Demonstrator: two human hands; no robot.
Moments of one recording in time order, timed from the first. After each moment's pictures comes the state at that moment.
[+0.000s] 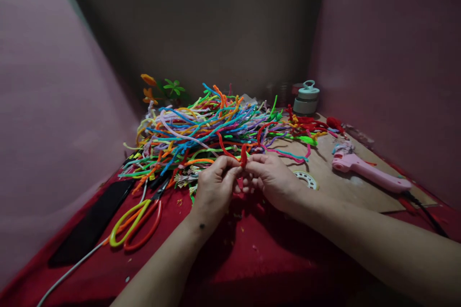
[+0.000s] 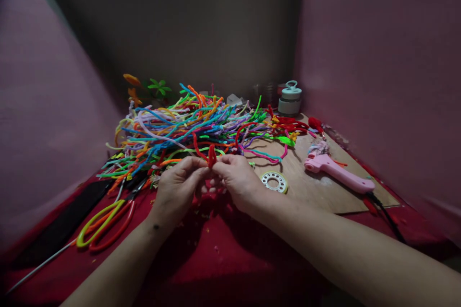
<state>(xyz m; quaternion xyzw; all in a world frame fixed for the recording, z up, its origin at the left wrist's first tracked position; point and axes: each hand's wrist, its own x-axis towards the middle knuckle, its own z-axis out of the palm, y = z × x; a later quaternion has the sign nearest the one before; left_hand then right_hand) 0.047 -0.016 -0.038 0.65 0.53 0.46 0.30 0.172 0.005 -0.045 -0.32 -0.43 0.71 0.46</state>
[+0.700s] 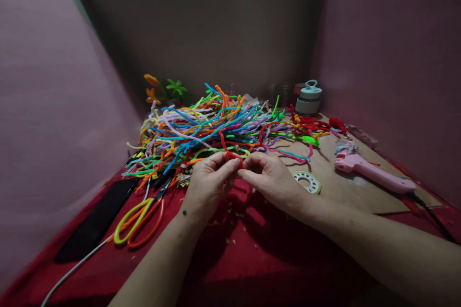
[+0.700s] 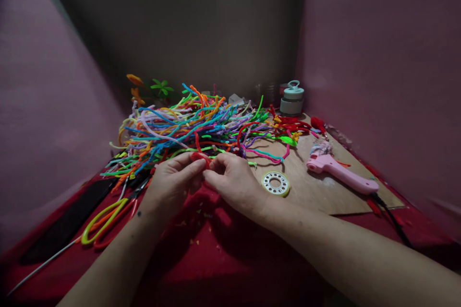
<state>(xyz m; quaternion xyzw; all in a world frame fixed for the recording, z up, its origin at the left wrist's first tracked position) 0.041 -0.015 -0.022 0.53 0.46 0.51 0.49 0.178 -0.001 -0.038 -0.40 -0.70 0.39 0.45</state>
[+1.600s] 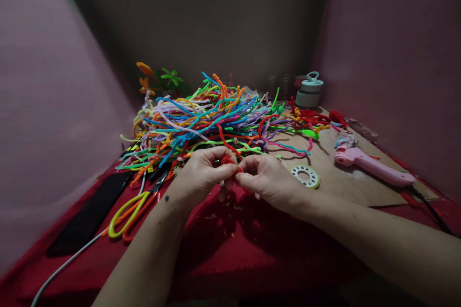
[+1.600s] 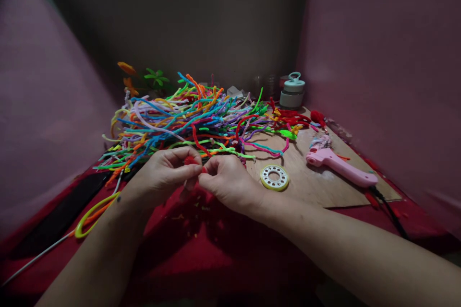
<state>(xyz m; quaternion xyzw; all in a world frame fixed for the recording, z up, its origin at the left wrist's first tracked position) 0.023 -0.015 -0.007 0.61 0.47 0.36 0.52 0.175 -0.010 -0.035 -0.41 -0.66 0.51 0.37</state>
